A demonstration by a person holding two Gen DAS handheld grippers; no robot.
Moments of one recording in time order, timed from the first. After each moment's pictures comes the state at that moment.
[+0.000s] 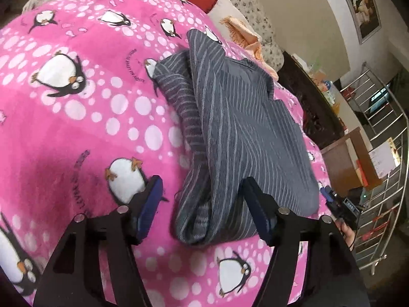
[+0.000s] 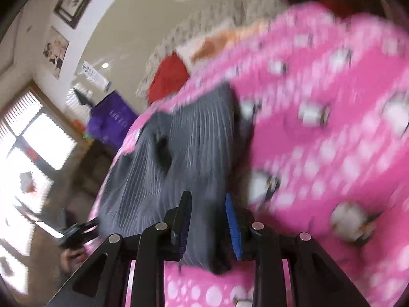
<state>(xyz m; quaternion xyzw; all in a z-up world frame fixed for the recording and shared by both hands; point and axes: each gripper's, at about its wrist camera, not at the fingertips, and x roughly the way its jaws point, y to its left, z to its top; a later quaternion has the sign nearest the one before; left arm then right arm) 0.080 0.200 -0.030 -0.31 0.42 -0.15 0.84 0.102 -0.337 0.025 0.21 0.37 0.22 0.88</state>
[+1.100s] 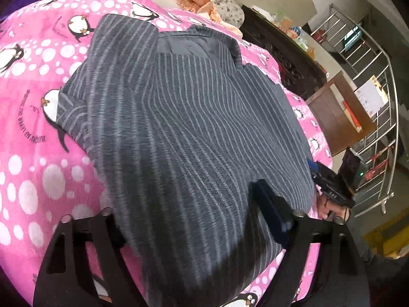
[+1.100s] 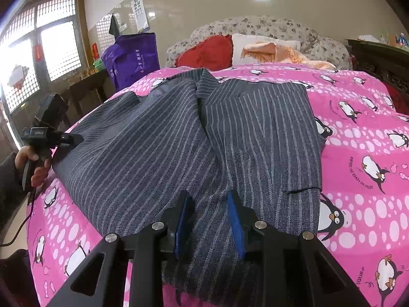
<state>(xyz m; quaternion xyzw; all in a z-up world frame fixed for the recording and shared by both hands) 0.155 0.158 -0.021 -0.18 0.46 -0.27 0.83 0.099 -0.229 -0.012 -0.03 0.34 0.26 0.90</state>
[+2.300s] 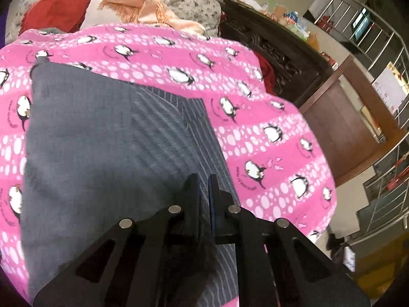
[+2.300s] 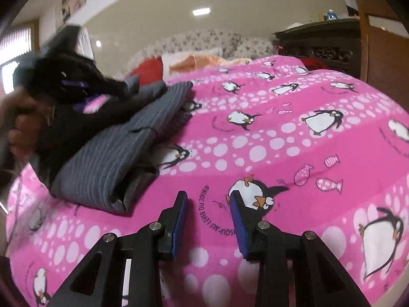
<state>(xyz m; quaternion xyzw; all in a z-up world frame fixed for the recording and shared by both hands) 0.225 -0.152 0.046 -0.13 0.45 -0.22 0.86 0.037 -0.377 -0.033 0.05 0.30 0.13 0.94</state>
